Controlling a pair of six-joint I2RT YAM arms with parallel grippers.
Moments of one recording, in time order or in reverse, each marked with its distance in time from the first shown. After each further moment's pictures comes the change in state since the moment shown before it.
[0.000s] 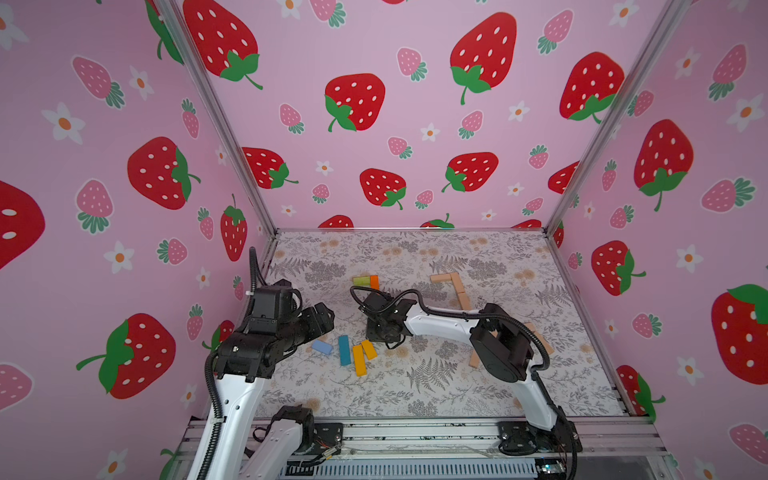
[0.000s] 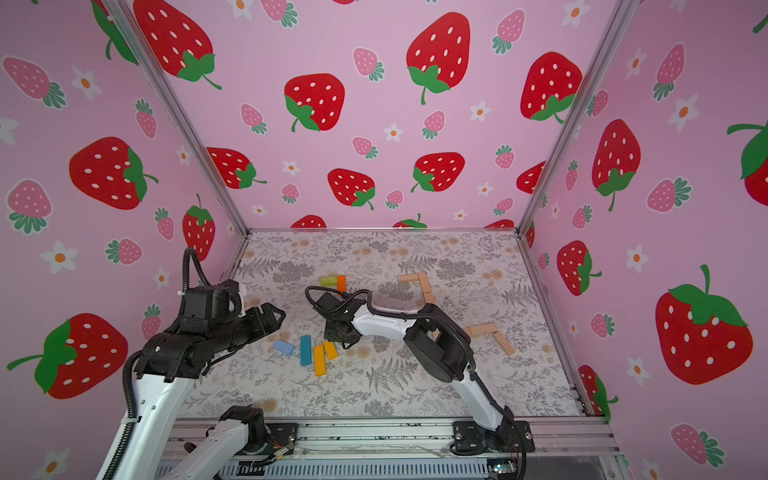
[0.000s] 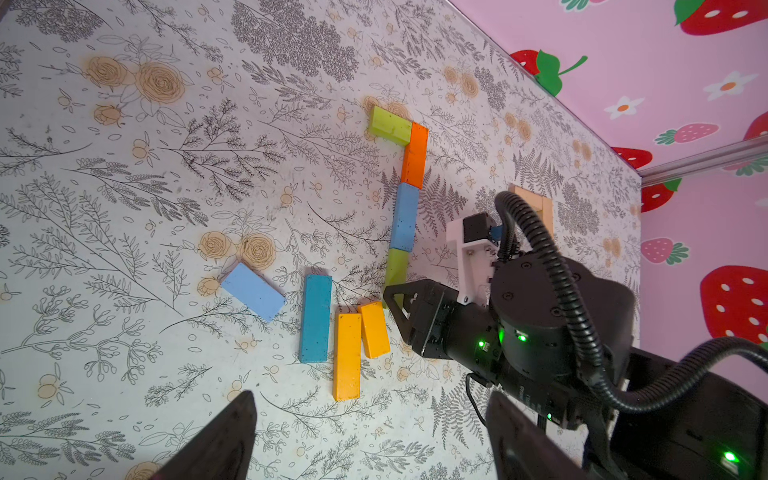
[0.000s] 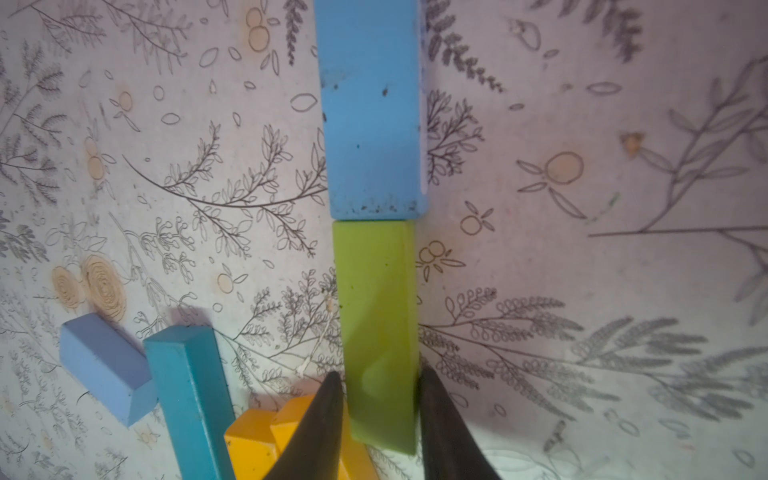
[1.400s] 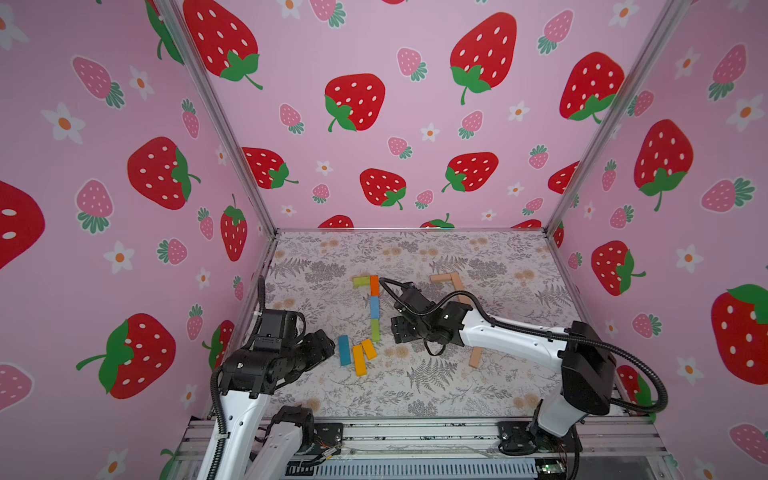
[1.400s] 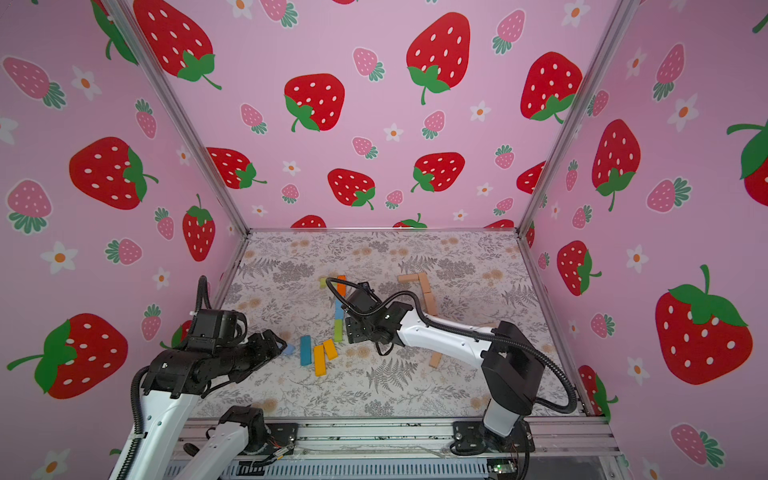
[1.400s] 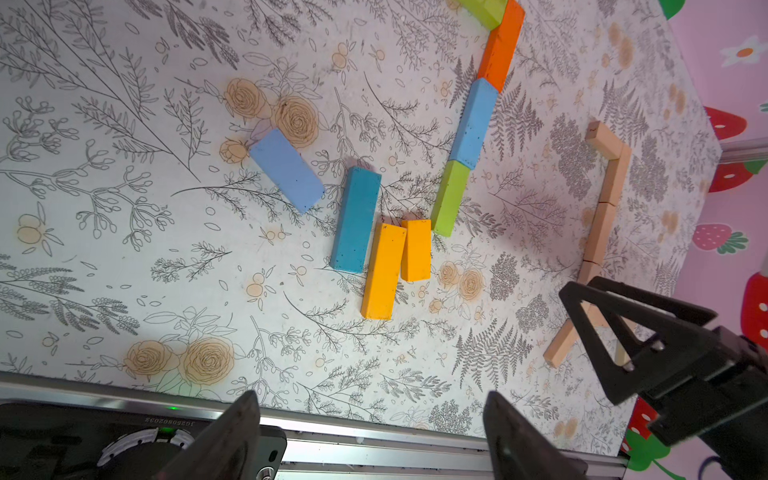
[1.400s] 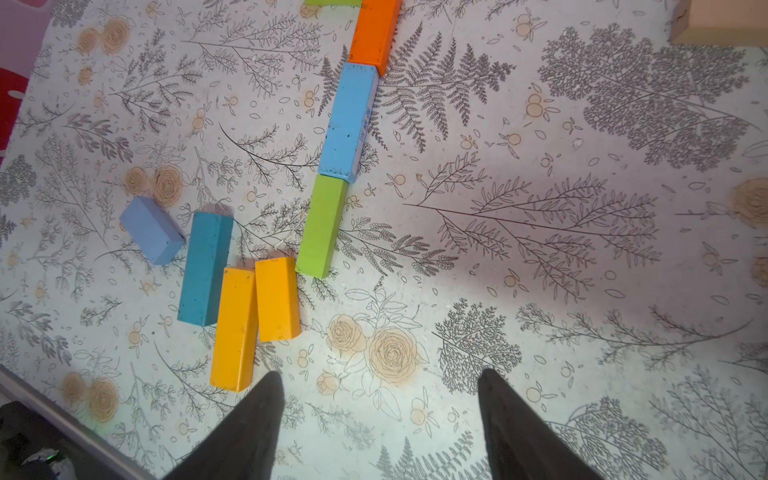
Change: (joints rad) left arm 0.000 -0.108 -0.164 -0.157 0.041 -0.136; right arm -0.001 -0.539 -0.389 0.005 0.148 -0.359
